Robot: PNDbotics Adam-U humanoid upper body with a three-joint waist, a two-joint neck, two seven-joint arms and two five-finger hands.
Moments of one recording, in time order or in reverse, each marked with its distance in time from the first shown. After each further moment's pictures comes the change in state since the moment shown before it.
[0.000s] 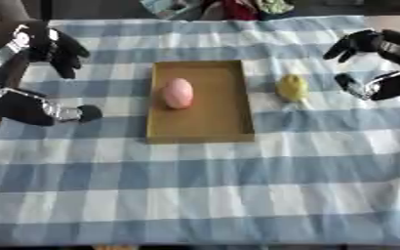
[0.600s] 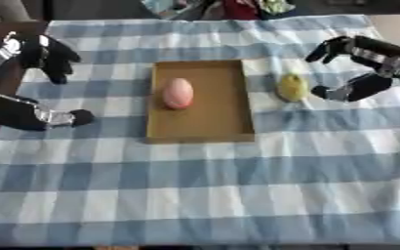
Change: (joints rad) left arm 0.013 -0.002 0.001 0.008 0.001 0.000 0.000; right arm -0.075 0.075 -0.009 0.169 0.157 -0.056 -0.060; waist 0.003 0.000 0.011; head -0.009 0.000
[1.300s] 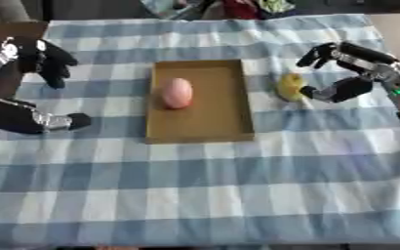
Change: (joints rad) left arm 0.007 -0.015 0.001 0.009 0.001 0.000 0.000; right arm -0.041 0.065 -0.031 0.136 0.095 0.000 -0.037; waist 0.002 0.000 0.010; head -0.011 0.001
